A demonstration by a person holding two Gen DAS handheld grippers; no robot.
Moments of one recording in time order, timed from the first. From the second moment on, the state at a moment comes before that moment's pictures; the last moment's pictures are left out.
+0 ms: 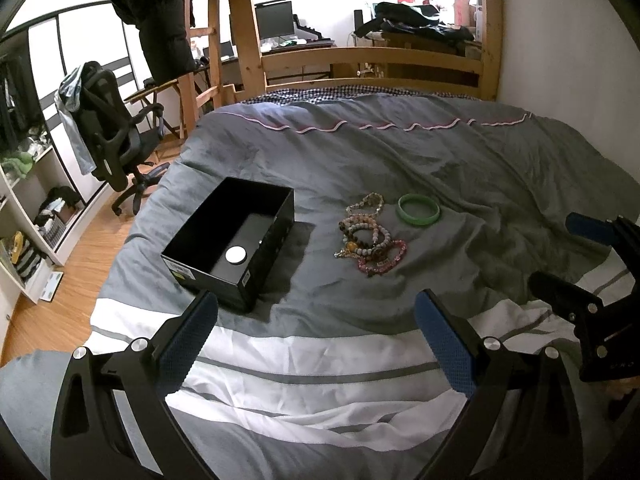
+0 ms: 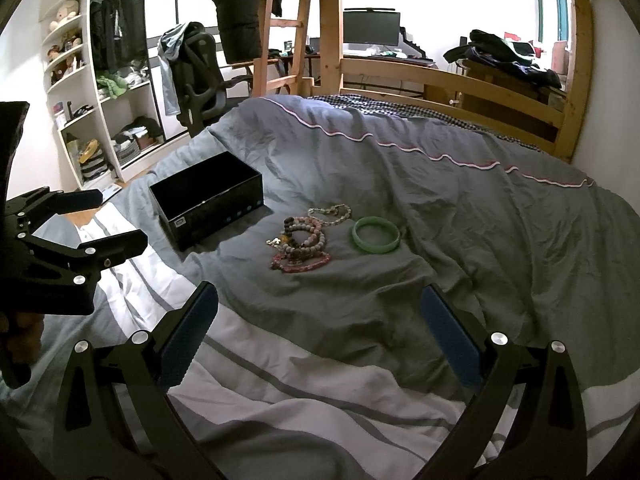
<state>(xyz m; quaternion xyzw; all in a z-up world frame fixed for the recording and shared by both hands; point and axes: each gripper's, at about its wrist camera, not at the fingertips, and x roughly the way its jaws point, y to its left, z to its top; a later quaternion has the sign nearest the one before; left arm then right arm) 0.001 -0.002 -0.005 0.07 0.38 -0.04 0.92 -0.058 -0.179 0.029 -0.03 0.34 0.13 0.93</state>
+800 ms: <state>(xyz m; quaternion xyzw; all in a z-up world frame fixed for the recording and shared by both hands) 0.001 -0.002 -0.005 0.07 0.38 -0.04 0.92 -0.058 -0.176 0.028 -0.04 0.35 0.13 0.93</state>
